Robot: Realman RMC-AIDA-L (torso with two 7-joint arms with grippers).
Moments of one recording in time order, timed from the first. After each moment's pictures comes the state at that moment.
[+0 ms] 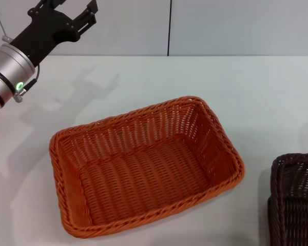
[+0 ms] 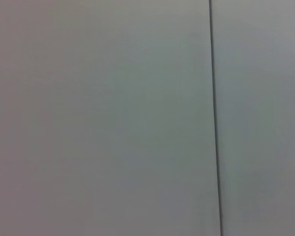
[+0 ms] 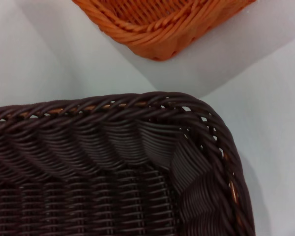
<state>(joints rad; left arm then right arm) -0.60 -2.06 1.07 0.45 0.81 1.01 -0.72 0.76 1.93 -0.80 -0.98 -2.82 -1.81 1.53</state>
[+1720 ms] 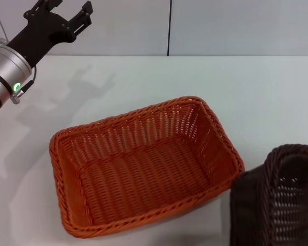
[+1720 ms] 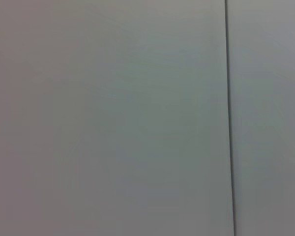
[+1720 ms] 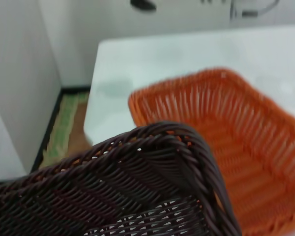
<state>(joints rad) -0.61 -2.06 1.04 0.42 0.81 1.00 -0.72 0.68 1.90 -0.54 -1.04 -2.40 -2.17 1.35</state>
